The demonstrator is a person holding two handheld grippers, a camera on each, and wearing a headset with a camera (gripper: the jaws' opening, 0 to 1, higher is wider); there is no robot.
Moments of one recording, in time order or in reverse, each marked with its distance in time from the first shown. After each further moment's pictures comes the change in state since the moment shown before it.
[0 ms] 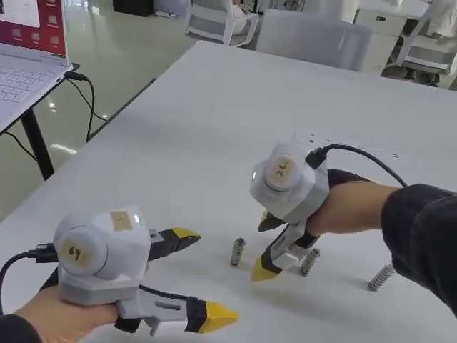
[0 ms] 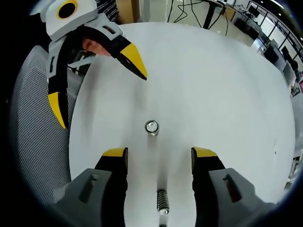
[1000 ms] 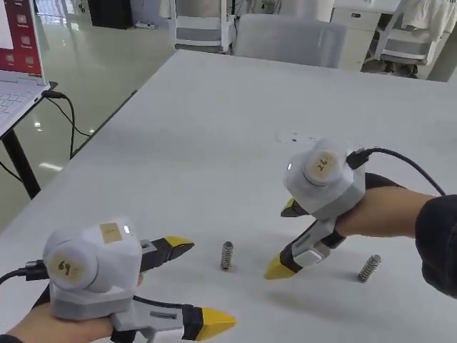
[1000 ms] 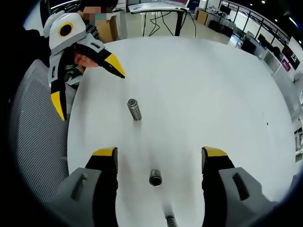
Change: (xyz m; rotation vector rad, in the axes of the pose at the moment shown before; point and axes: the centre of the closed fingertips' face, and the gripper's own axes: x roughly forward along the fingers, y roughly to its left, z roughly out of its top) left arm 0.002 -0.004 0.002 0.006 0.017 -0.007; right arm -0.032 -0.017 -0.032 0.172 -0.147 -0.116
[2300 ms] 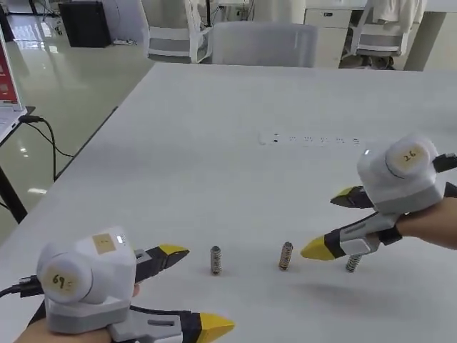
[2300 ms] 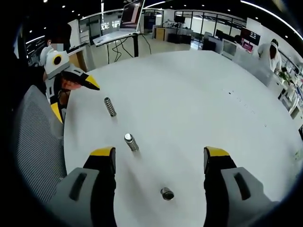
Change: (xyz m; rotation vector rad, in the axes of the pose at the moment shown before) left arm 0.007 -0.007 0.005 0.025 0.027 -0.013; right arm -0.069 -0.034 -0.060 0.299 -0.227 -0.221
